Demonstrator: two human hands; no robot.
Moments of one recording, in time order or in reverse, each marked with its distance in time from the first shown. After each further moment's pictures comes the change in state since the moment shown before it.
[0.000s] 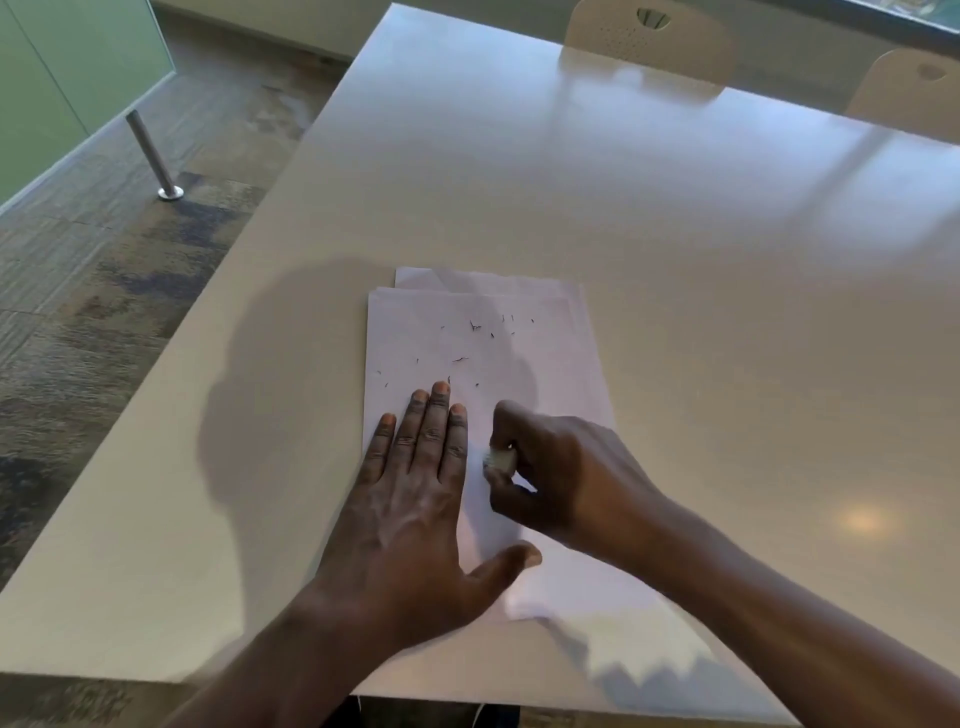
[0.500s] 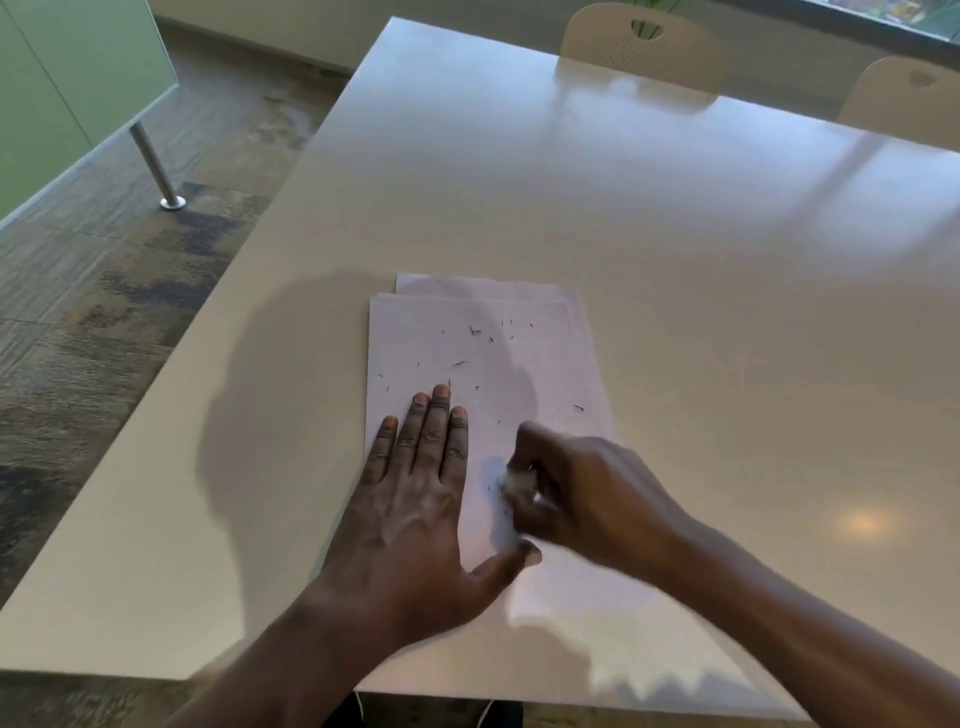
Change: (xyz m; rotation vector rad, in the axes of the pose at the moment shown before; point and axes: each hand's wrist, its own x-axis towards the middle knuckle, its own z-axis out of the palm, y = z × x) left_hand -0.001 0.006 -0.012 0.051 -0.114 -0.035; right_hand -0.021 0.004 -0.002 -0.018 -0.013 0.046
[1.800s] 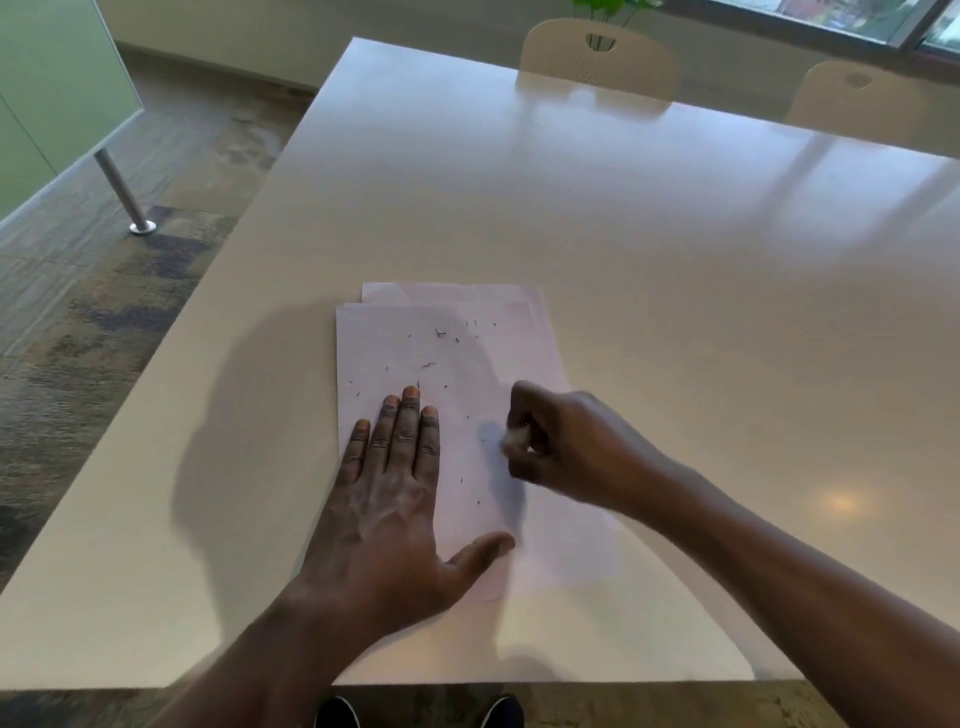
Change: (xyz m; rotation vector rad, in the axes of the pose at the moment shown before) left_hand 0.002 0.000 0.004 0.045 0.007 0.000; right_hand 0.015 0.026 -0.018 0.066 0.004 0.105
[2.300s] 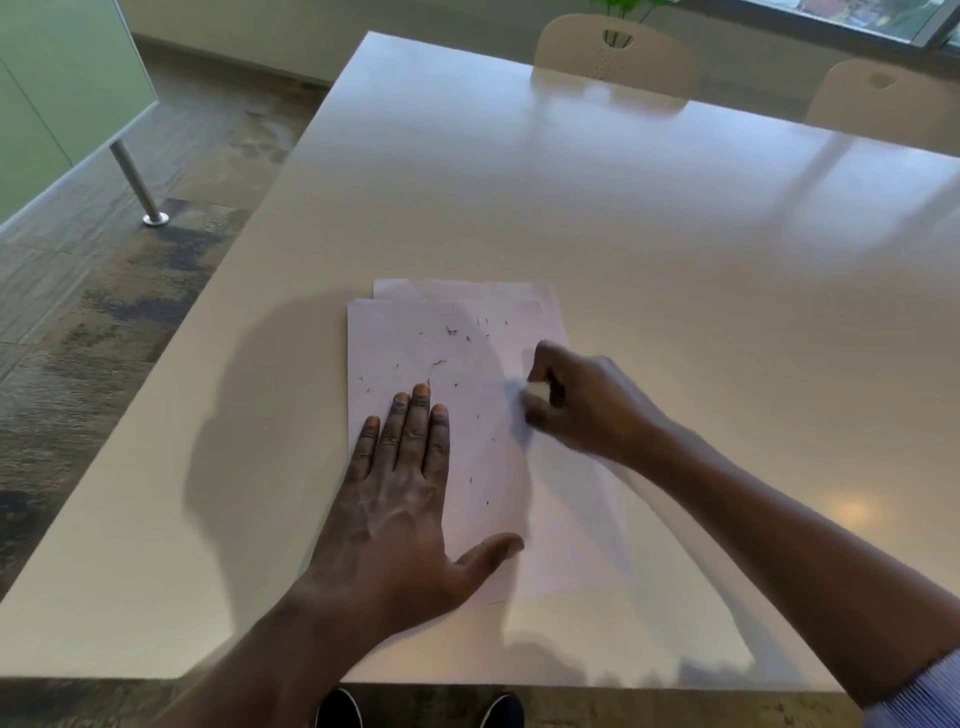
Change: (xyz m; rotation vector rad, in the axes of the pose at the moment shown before) left_hand 0.001 0.000 0.000 -0.017 0.006 -0.001; right_hand 0.032 0.012 -0.006 -0.030 0.083 0.112
